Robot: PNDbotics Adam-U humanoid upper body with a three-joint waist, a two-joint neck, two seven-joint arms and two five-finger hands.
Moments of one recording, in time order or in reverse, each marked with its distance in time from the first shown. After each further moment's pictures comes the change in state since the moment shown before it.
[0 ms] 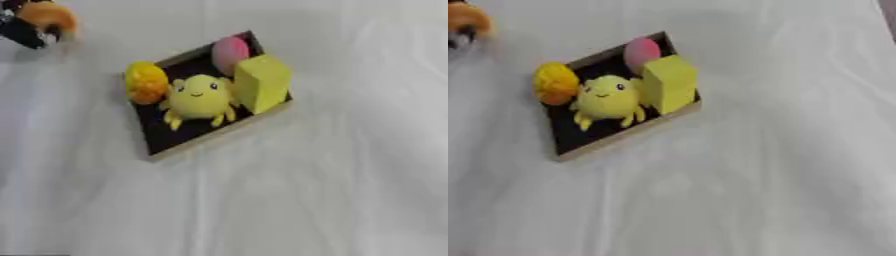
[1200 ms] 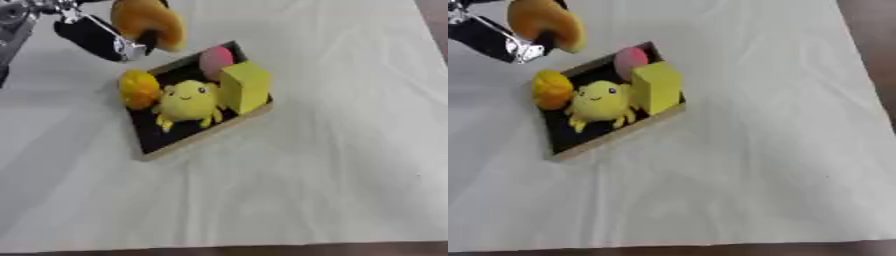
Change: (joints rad) left arm 0.030 -0.062 -0.297 -0.537 0.397 0.028 -0.165; right arm -0.029 0.032 0.024 0.001 -0.003 0.010 0.022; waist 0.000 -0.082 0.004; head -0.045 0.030
